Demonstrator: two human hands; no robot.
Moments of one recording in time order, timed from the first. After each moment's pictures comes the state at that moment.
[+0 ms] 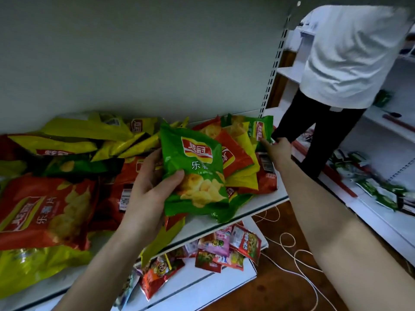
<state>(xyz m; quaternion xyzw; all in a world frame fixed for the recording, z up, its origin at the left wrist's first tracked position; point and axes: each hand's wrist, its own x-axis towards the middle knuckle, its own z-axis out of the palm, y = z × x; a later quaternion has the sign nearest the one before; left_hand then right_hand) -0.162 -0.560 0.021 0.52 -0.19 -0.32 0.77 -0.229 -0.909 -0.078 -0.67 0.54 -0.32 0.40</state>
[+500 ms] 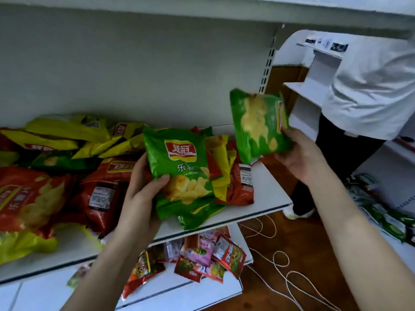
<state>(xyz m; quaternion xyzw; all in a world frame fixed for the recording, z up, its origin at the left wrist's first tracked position) -0.214 -0.604 0.021 0.46 -0.13 -0.29 0.83 -0.320 -0.877 0.046 -0.47 0.26 -0.34 0.77</state>
